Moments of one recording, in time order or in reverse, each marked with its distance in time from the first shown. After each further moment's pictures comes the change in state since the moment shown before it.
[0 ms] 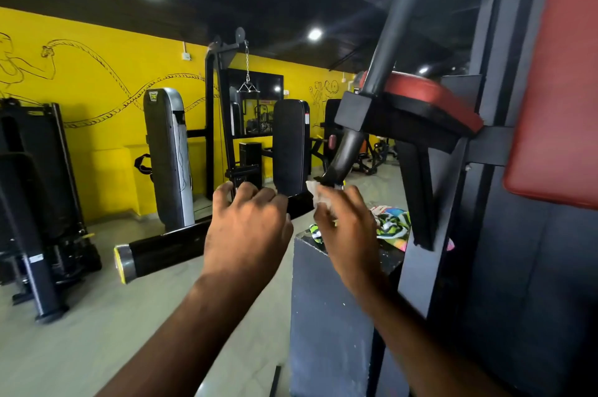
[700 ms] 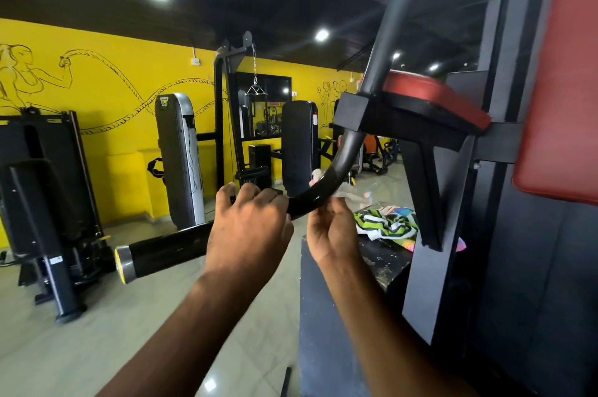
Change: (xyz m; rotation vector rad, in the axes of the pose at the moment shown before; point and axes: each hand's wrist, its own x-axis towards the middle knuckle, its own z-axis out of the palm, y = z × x) left_hand 0.002 0.004 0.001 0.006 -0.026 0.000; right_hand 0.024 -0.006 0.039 1.886 0.350 1.210
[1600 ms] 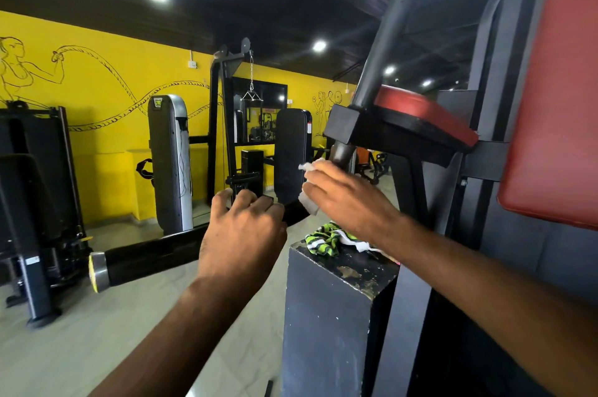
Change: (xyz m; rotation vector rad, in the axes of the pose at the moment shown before) left_hand 0.006 0.008 0.012 0.044 0.029 0.044; right_hand 0.007 -0.092 0.054 2.381 1.125 1.314
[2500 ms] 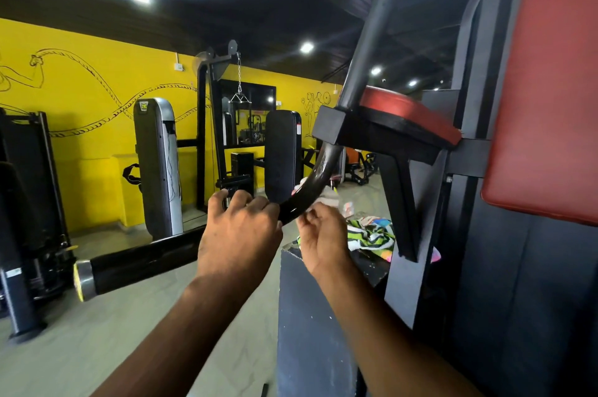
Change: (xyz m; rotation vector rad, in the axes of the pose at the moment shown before) left_hand 0.007 0.006 0.003 -0.032 -0.001 -0.004; right_hand 0.016 -0.077 0.045 2.433 1.008 1.505
